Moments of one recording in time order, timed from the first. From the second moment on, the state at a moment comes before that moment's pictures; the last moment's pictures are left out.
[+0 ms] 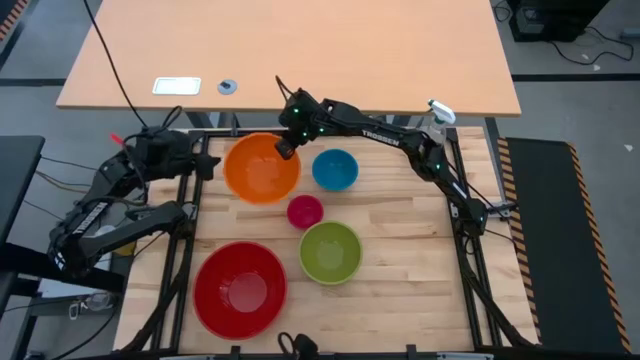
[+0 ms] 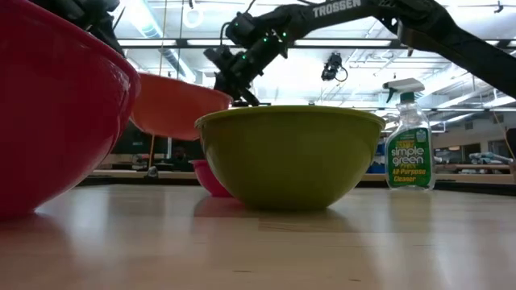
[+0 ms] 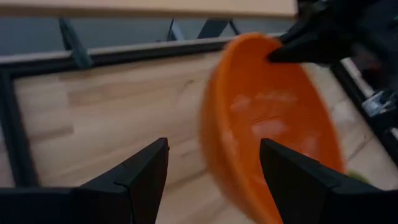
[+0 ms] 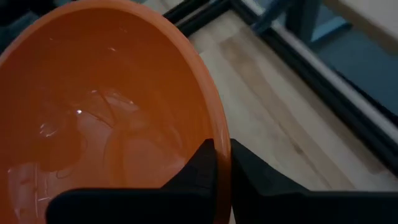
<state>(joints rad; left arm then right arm) 0.78 0.56 0.91 -0.99 0.03 -0.51 -0.40 2.34 2.35 -0.75 -0.22 0.28</state>
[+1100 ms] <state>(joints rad) 0.78 0.20 0.92 -1.02 0.36 -0.42 0.09 2.30 2.36 -0.71 0.08 0.56</state>
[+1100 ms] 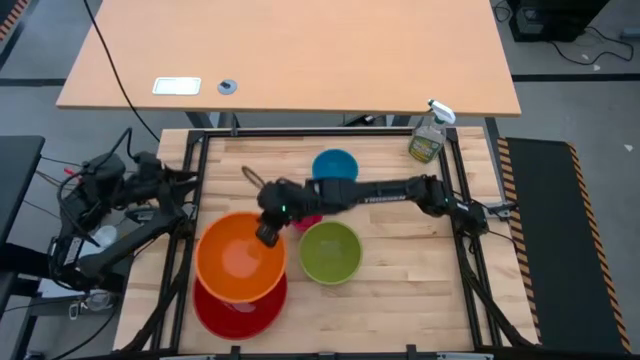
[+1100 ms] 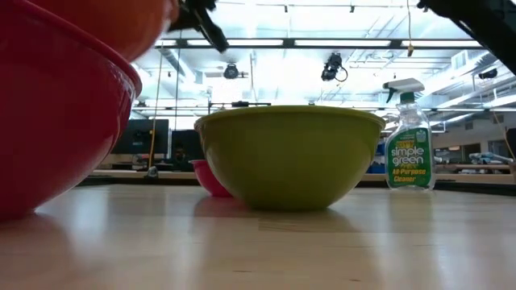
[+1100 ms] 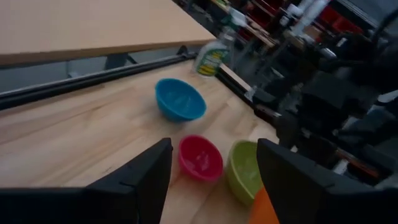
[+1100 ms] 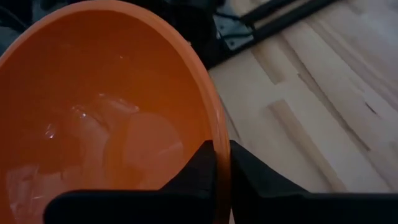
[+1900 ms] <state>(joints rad) 0.78 0.34 0.92 -0.92 0.36 -0.38 0.27 2.31 2.16 -0.51 0.36 0.61</state>
